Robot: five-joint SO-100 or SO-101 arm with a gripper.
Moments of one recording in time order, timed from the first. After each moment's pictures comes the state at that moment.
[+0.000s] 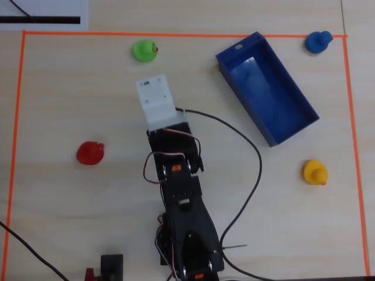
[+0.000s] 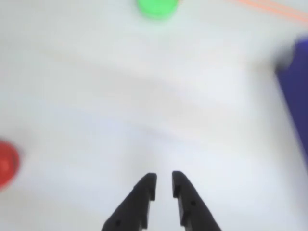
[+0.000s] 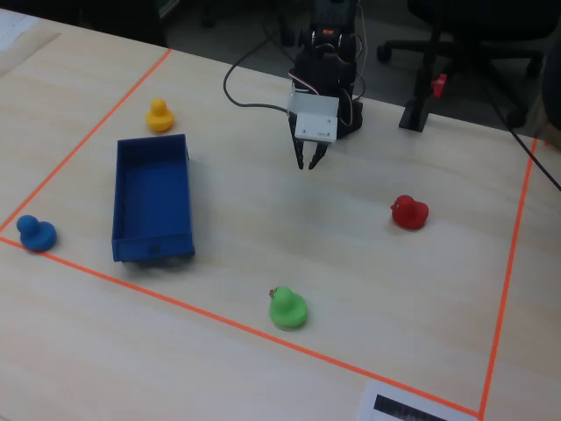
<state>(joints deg) -7.1 137.0 133.9 45.6 -94.7</state>
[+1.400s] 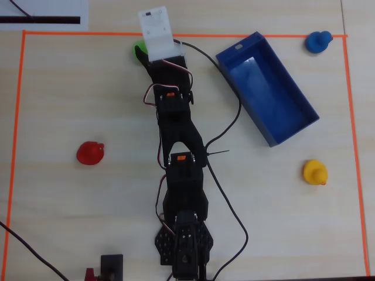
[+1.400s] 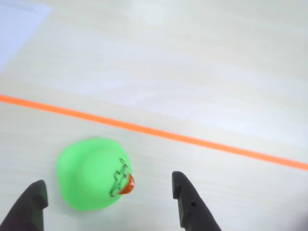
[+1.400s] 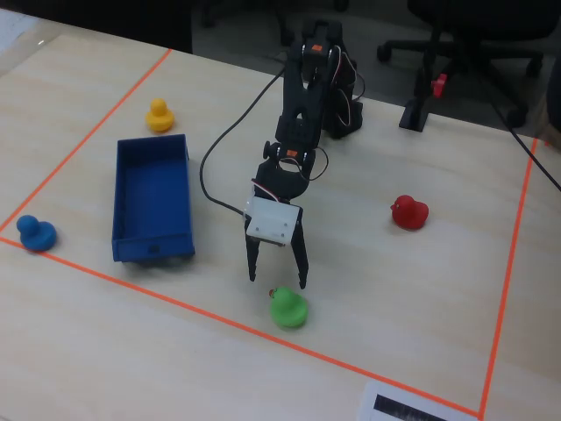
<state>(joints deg) -2.1 64.6 95.0 -7.6 -96.5</state>
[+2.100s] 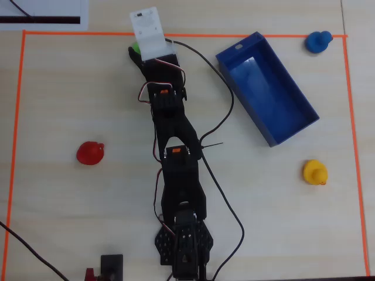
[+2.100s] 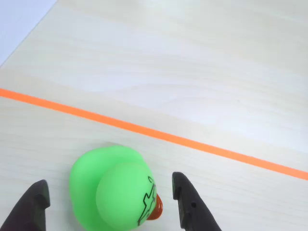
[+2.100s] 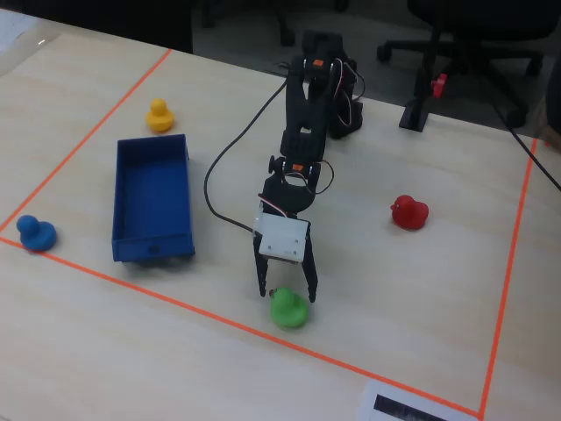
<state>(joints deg) -4.4 56.8 87.5 -7.2 -96.8</state>
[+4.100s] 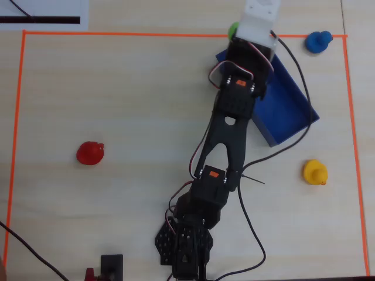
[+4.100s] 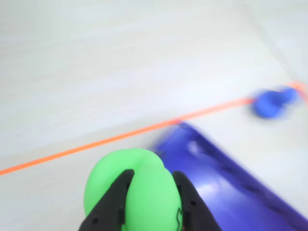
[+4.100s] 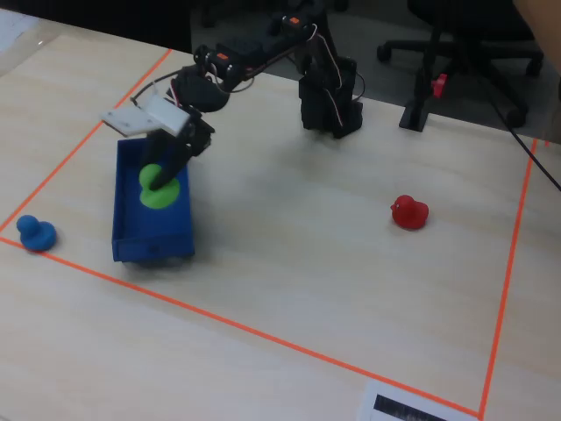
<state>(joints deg) 25.3 76.8 68.3 36.7 -87.5</state>
